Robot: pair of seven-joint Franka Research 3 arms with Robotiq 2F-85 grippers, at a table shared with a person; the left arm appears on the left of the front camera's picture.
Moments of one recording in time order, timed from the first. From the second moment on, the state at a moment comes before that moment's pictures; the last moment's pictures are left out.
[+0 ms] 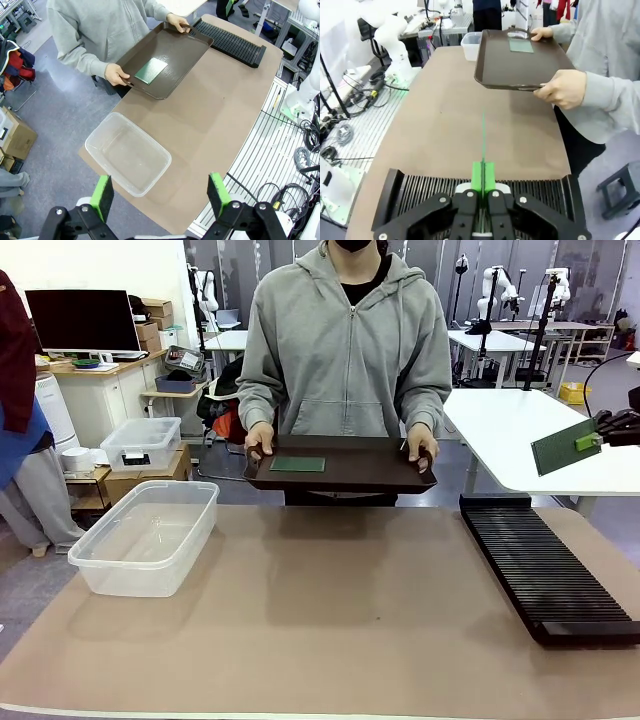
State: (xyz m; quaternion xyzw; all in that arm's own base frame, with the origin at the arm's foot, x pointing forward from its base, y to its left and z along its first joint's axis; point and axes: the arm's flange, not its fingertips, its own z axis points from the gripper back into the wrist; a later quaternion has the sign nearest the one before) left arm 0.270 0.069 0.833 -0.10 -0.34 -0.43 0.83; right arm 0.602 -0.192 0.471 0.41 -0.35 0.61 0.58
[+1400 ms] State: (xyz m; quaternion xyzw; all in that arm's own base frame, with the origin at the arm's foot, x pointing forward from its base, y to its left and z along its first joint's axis) left arm 0.270 0.069 0.833 -0.10 -0.34 -0.43 0.83; right arm 0.691 -0.183 0.352 0.36 -0.35 0.65 0.56
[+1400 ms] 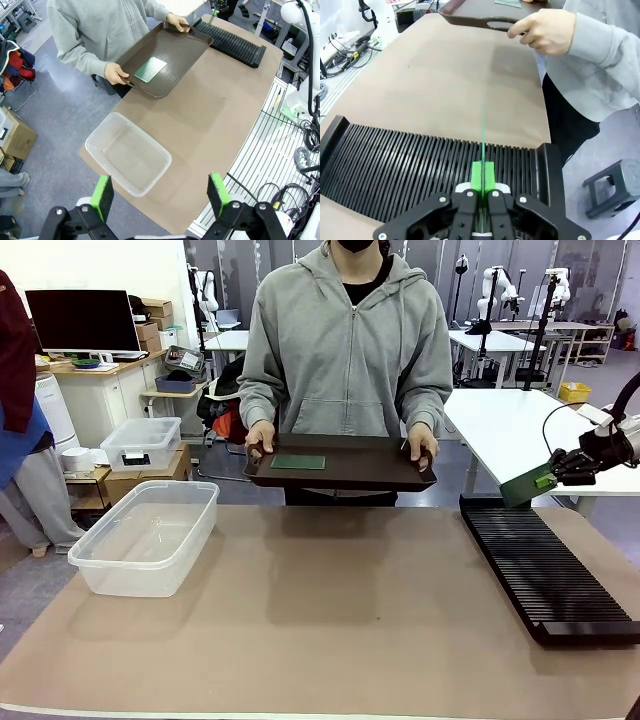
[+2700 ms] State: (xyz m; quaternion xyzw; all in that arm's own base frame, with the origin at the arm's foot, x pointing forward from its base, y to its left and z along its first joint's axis) left arm 0.270 0.069 0.833 -0.10 -0.34 -0.43 0.83; right arm 0.703 -0.155 0.307 0.39 -0.34 0.65 0.55
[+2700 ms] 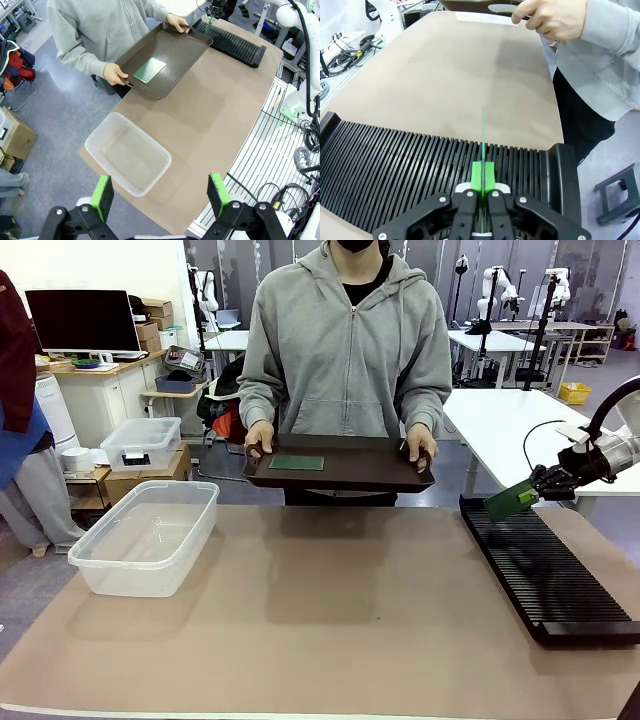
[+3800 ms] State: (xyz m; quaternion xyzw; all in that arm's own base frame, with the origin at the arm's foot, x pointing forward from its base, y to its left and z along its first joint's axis) left arm 0.270 0.069 0.833 -0.10 -0.34 -0.43 0.83; right arm 0.701 -0.158 0.291 0.40 -0.35 0.65 0.55
